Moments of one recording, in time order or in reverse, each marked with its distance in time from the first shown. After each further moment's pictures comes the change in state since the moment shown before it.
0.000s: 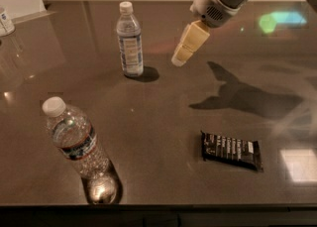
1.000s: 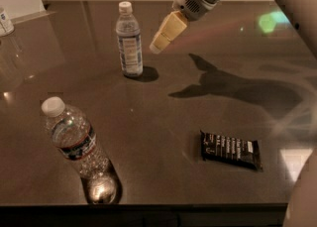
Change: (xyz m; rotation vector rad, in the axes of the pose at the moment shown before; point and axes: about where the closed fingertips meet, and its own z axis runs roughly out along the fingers) arm -0.052 -0.016 0.041 -0.082 -0.116 0.077
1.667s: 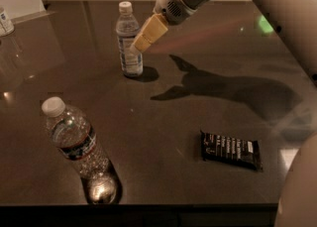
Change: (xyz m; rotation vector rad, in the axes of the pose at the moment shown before) arm -0.034 0.026 0.030 -0.100 -0.093 0.009
